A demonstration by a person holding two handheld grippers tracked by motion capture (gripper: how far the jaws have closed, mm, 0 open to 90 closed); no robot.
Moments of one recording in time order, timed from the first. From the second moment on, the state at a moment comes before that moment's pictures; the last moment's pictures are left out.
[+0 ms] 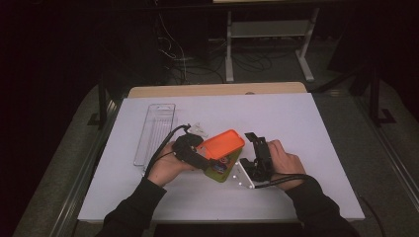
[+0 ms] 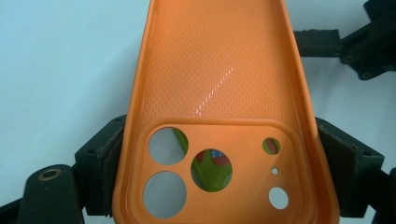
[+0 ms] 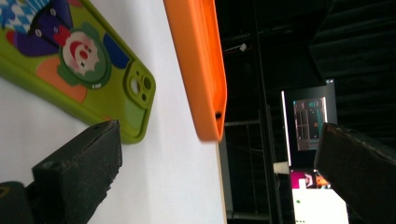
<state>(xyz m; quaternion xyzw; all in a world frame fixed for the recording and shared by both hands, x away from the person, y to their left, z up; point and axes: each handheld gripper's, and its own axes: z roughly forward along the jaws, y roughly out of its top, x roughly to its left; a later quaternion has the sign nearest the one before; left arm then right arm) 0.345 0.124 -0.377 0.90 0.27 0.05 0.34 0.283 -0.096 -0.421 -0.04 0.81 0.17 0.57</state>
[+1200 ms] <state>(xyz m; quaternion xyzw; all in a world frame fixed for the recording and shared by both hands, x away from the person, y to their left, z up) 0.343 0.120 -0.379 0.91 0.24 0.04 0.34 0.279 -0.071 -0.433 -0.10 0.78 0.16 0.60</state>
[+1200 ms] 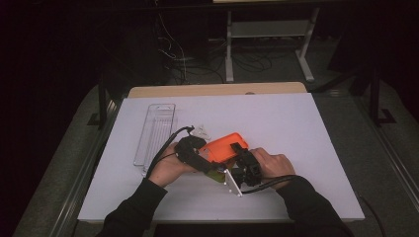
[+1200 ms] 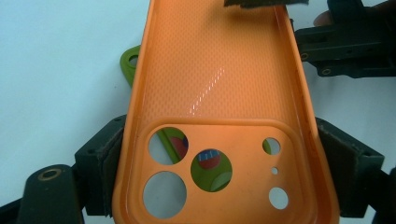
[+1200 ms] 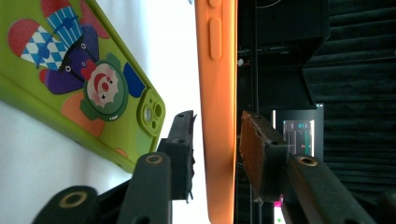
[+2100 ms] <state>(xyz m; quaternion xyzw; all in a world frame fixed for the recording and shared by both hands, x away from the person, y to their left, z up) 0.343 0.125 -0.379 0.90 0.24 0.04 0.37 0.277 -0.072 -0.435 -0.10 0.79 0.13 0.59</state>
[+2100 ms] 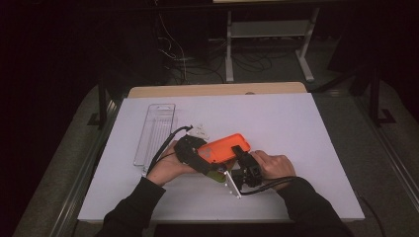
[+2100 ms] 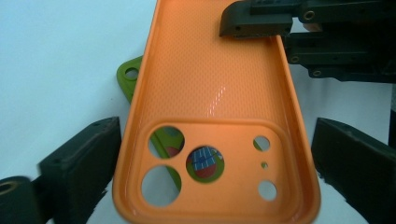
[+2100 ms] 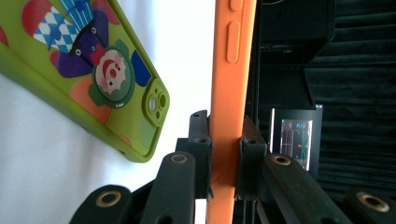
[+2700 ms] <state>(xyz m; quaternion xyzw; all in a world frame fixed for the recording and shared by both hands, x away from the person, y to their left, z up) 0.346 0.143 -0.373 0.90 0.23 0.06 0.38 0.287 -0.088 -0.430 -0.05 0.81 0.14 0.57</state>
